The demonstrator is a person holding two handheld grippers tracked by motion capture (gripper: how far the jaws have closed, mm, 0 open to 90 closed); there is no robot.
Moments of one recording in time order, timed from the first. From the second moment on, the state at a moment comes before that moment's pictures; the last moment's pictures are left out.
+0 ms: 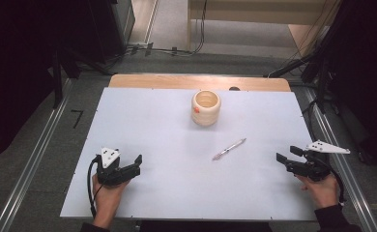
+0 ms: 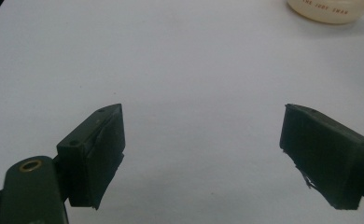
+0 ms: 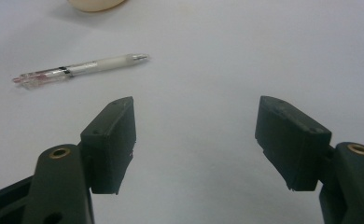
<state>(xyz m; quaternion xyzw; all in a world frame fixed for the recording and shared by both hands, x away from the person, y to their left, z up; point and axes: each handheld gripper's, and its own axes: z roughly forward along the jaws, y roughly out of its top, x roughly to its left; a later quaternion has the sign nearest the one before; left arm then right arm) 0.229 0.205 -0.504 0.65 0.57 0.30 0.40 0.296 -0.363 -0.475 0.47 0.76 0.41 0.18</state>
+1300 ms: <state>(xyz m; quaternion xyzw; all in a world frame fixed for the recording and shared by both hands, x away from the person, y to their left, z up) 0.227 0.204 -0.504 0.66 0.57 0.29 0.40 0.300 -0.350 -0.479 0.45 0.78 0.40 0.18</state>
